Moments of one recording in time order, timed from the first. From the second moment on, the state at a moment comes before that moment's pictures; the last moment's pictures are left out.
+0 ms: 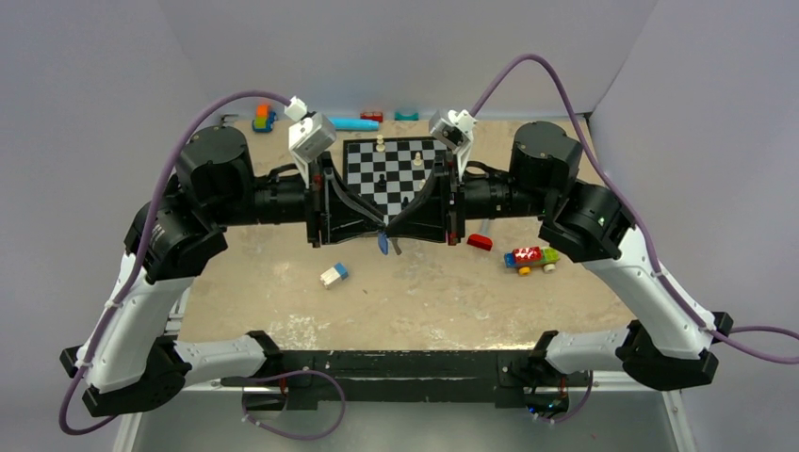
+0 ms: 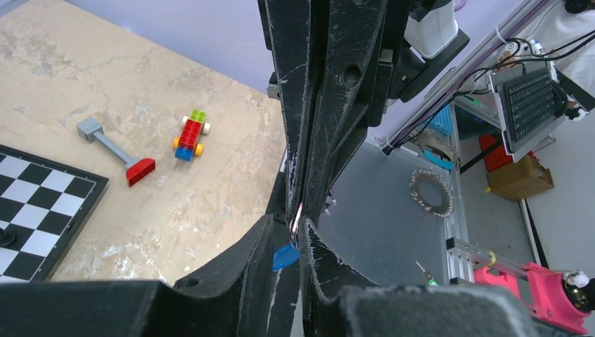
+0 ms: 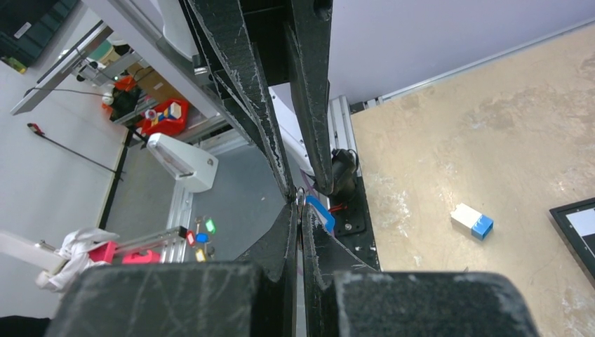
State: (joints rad) left arm -0.78 1.14 1.84 -0.86 0.61 -0.30; right arm 0.92 1.25 1.78 -0.65 -0.62 0.37
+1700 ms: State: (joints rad) left arm -0.78 0.99 1.62 -0.61 0.49 -0.43; right arm 0.92 1.20 1.64 -0.44 -0.56 0.49
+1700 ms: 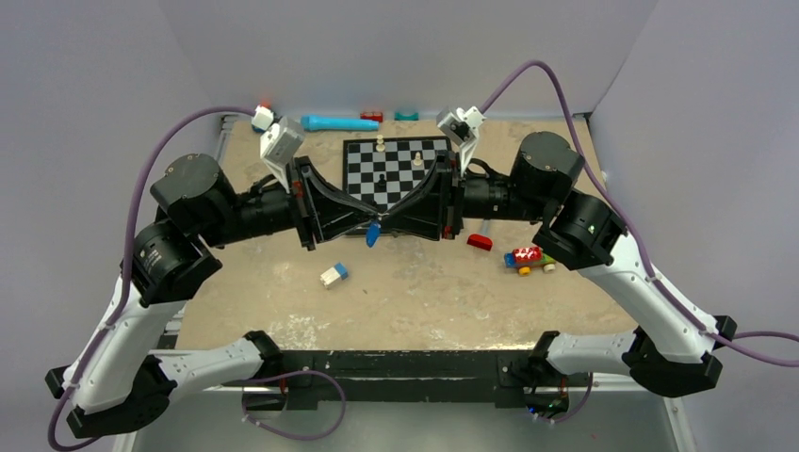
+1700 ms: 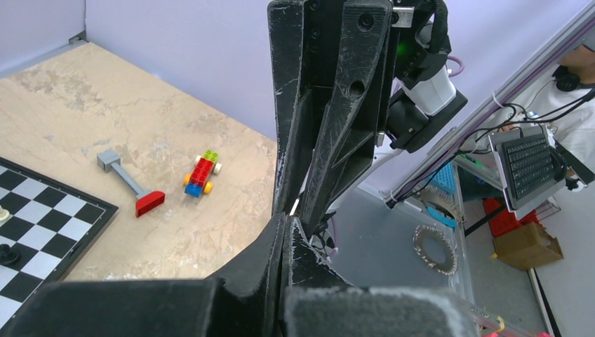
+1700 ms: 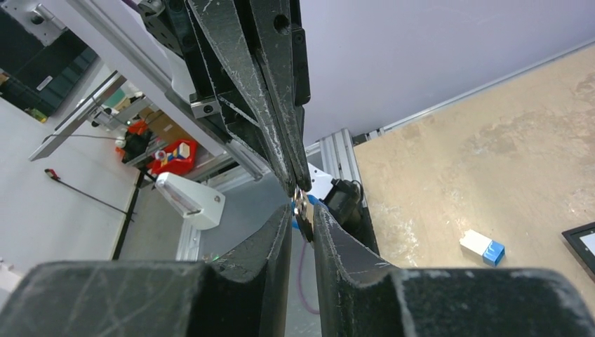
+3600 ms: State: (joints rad) left arm -0.79 0.84 1.40 -0.36 0.09 -0.68; right arm 0.92 1.20 1.61 -0.32 -0.57 0.56
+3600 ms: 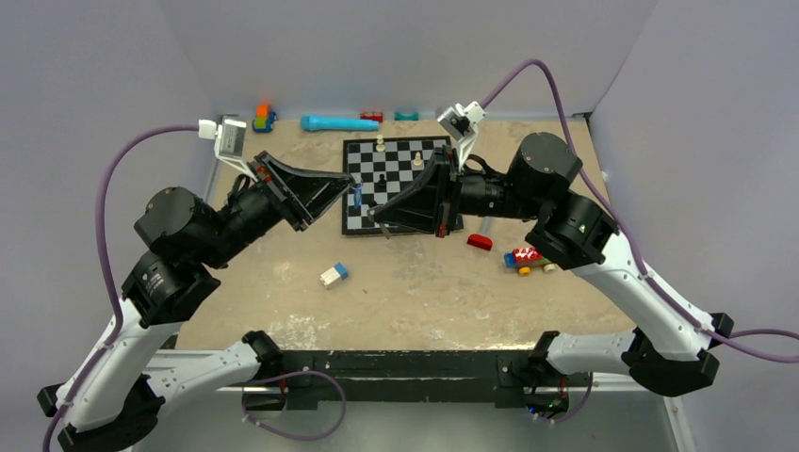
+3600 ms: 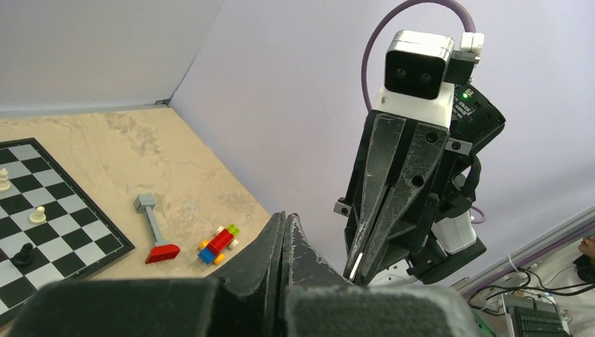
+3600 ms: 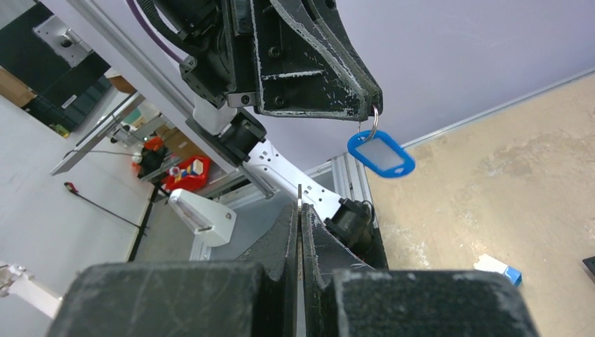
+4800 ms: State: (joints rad) left arm -0.79 0.82 0.81 -0.55 -0.09 -0.84; right arm 0.92 1.04 0.84 -0.39 0.06 0.84
